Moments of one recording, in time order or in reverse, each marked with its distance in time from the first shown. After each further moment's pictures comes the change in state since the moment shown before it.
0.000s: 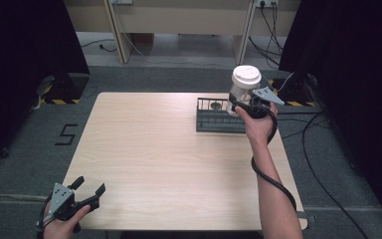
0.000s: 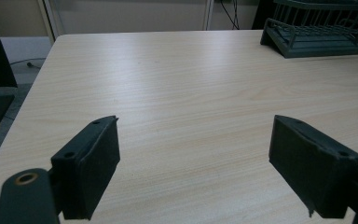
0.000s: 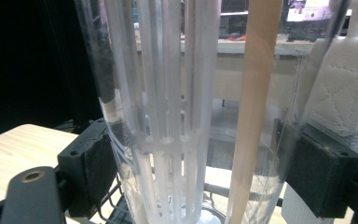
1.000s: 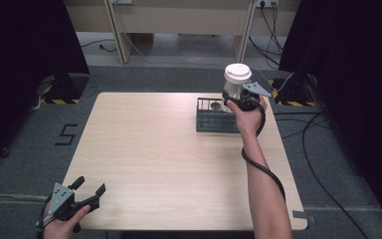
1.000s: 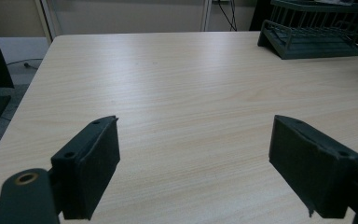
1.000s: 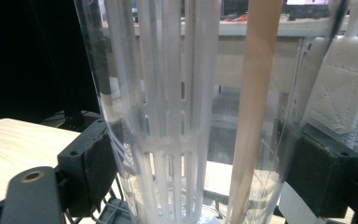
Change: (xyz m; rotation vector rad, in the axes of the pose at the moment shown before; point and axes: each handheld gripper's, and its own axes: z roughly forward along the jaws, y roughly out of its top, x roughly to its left) left arm 0.000 0.000 0.000 -0.004 -0.009 -0.003; right arm -0.001 -0.011 0.050 0.063 -0.027 0.019
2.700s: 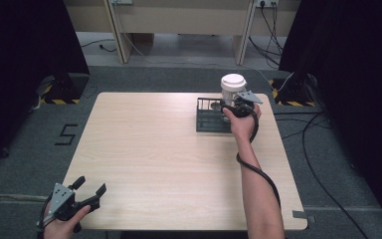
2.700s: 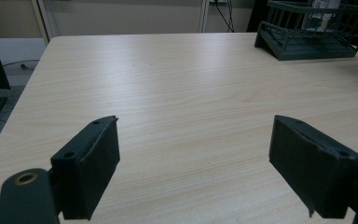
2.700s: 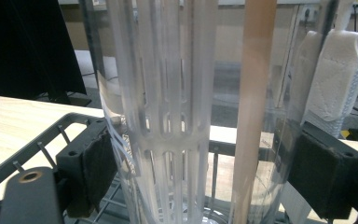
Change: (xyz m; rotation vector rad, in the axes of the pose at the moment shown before) left arm -0.001 0.000 0.000 -0.003 -0.011 0.001; right arm 0.000 -0.040 0.021 0.087 -0.054 0.022
